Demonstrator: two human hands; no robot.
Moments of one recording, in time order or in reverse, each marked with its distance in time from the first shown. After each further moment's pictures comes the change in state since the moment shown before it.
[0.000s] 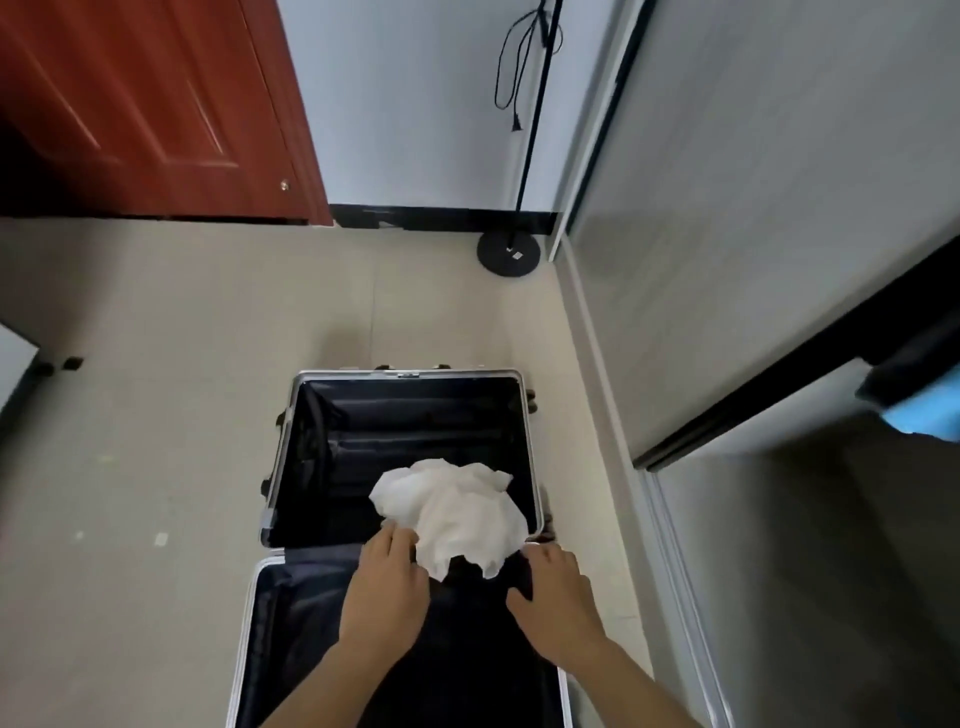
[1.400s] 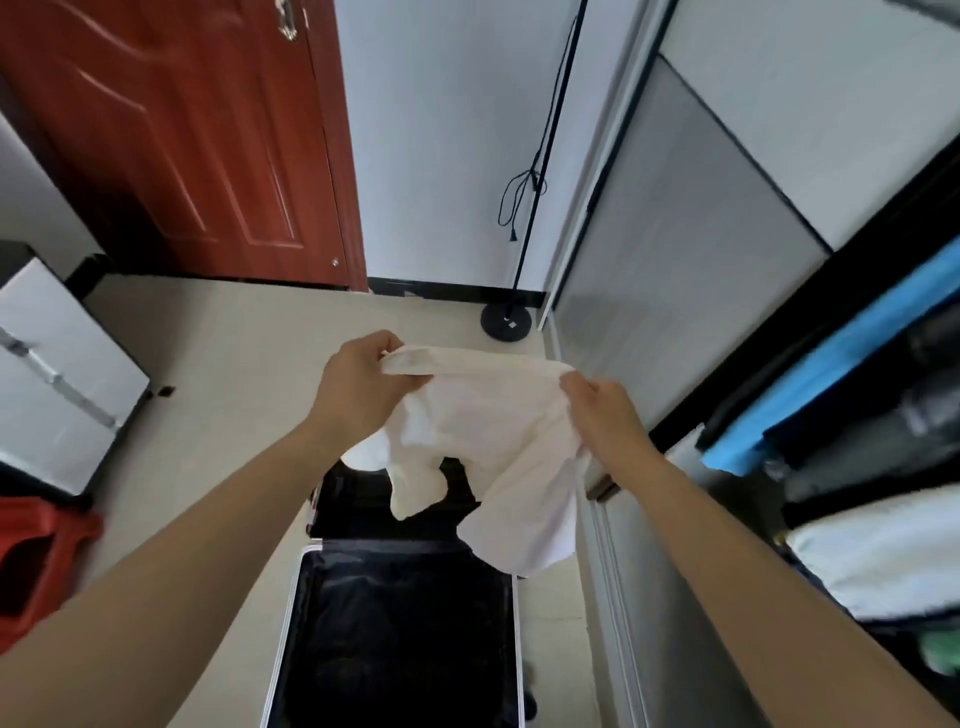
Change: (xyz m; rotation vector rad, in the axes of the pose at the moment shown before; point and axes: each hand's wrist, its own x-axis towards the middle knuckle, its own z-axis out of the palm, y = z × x) left_hand -0.108 0.211 -0.335 -0.399 0.304 0.148; right_hand -0.200 -0.130 -0.326 0.734 0.376 -0.121
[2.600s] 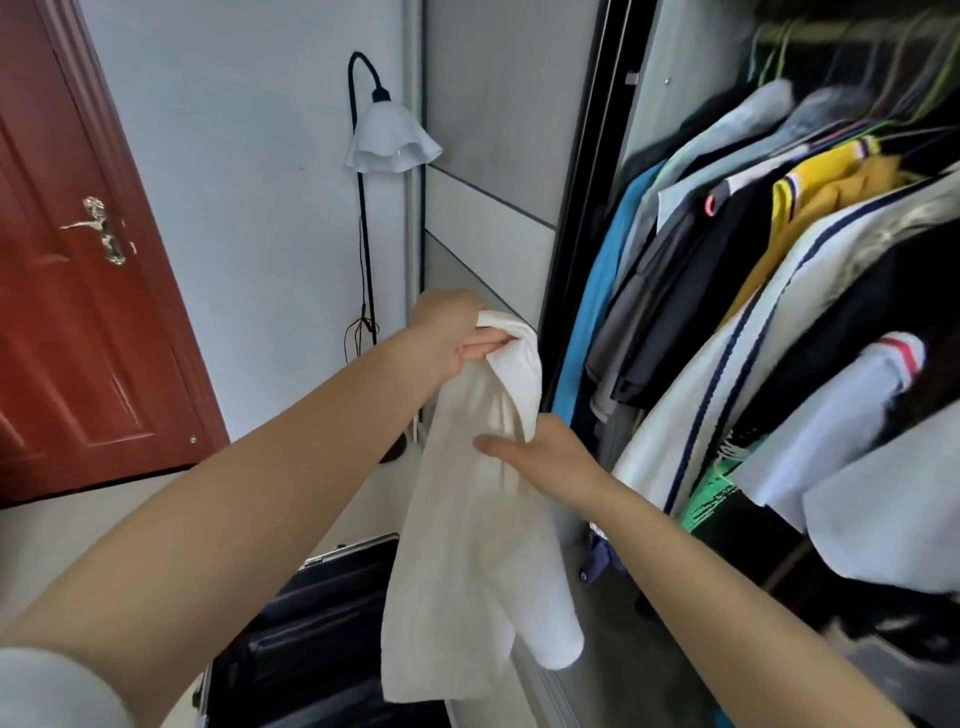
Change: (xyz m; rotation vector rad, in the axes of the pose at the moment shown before) left_hand -0.119 0.333 0.051 -0.717 -0.442 -0.128; right_hand -0.184 -0.050 -0.166 0.021 0.041 -0.137
